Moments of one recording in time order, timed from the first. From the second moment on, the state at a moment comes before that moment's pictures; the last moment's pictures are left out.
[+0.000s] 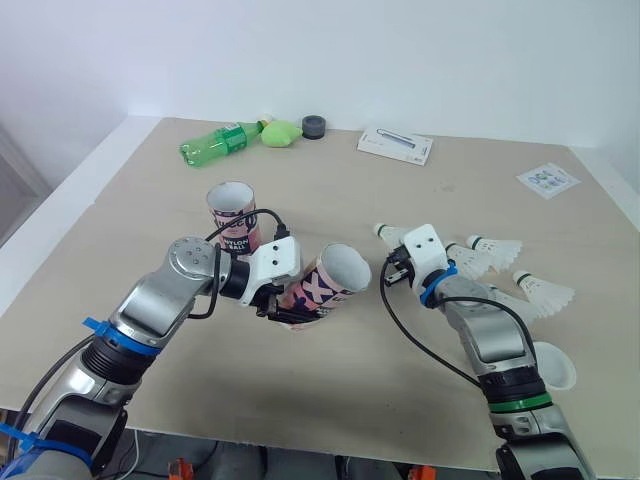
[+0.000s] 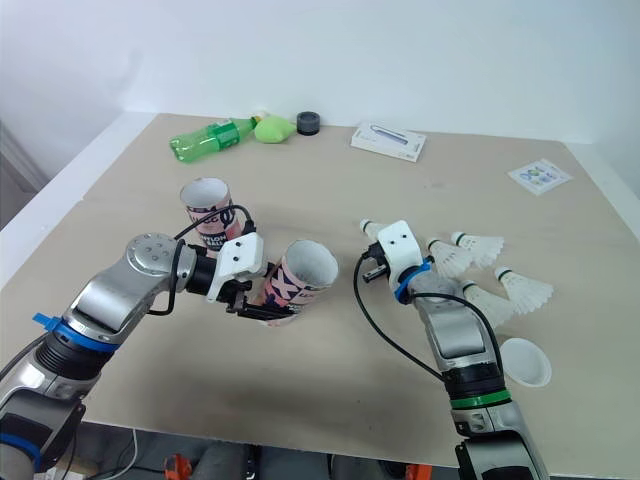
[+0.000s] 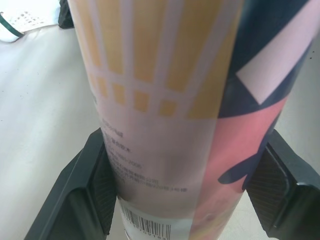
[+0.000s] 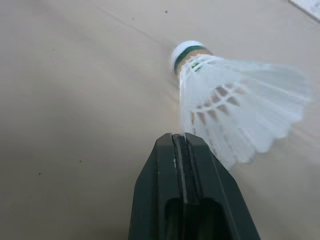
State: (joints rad) left arm -0.64 0.61 -0.35 -0.18 -0.22 0.58 -1.16; right arm -0.44 -0.41 0.08 0.03 0.03 0.54 0.33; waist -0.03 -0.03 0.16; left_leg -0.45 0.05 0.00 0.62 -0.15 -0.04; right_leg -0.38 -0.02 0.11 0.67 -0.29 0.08
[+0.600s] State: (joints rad) left arm -0.64 0.60 -0.36 -0.17 -0.22 0.55 -1.17; right arm -0.34 -0.75 -0.17 -0.28 0.40 0.33 0.83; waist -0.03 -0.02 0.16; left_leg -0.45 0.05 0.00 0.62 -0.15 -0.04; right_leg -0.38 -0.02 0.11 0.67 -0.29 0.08
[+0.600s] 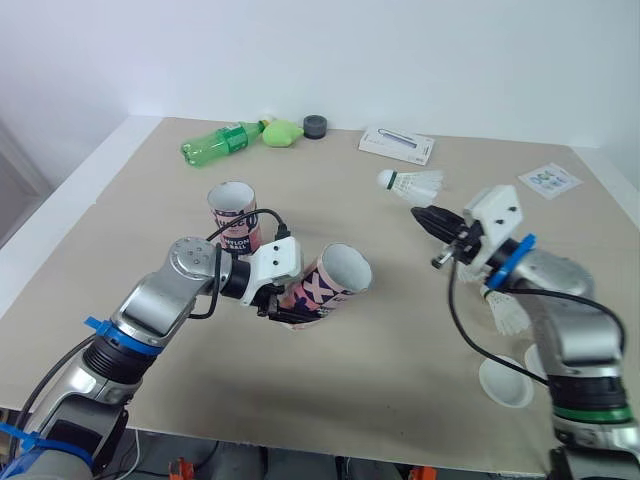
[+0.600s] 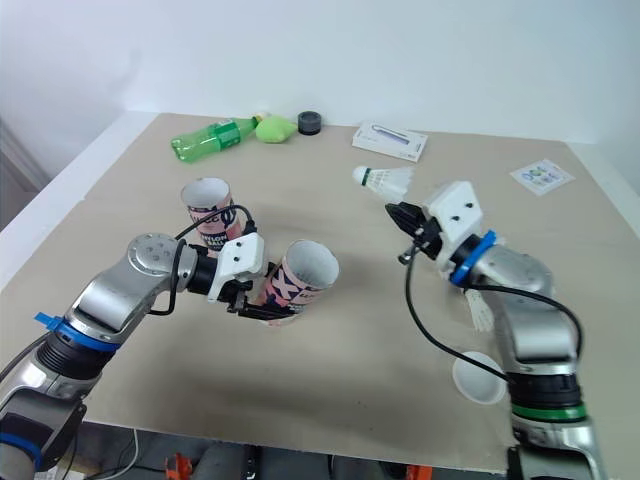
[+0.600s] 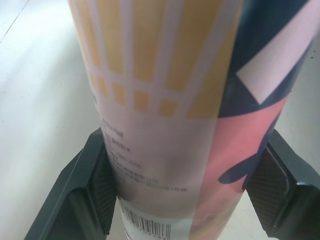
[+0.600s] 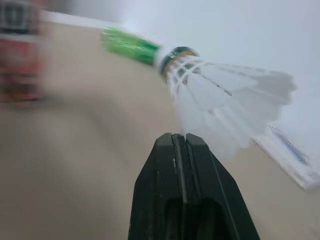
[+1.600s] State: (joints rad) left arm -0.65 0.60 -0.36 -0.17 -0.22 0.56 -1.16; right arm -0.53 -1.06 0.03 -0.49 0.41 0.33 1.19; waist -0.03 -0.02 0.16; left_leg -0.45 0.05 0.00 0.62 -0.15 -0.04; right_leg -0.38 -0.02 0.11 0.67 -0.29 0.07
